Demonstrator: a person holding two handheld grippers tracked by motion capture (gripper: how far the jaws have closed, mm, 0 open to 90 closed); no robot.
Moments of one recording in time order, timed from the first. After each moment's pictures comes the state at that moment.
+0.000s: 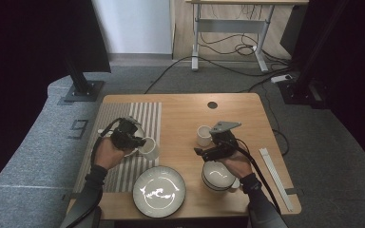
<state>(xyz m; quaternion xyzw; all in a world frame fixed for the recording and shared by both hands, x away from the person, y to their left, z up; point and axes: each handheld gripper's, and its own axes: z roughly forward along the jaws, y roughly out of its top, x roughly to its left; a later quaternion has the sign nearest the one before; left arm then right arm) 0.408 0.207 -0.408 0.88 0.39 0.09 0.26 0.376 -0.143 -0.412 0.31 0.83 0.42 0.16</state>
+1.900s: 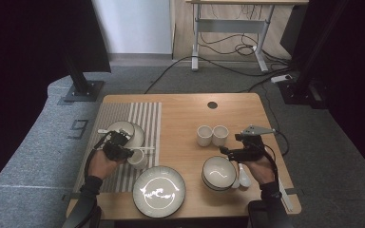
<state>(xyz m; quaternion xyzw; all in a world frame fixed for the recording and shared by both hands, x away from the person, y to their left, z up) 0.406 0.239 -0.466 0.87 0.45 0.09 0.21 0.368 -0.223 -0.429 0.40 0.78 0.46 0.17</state>
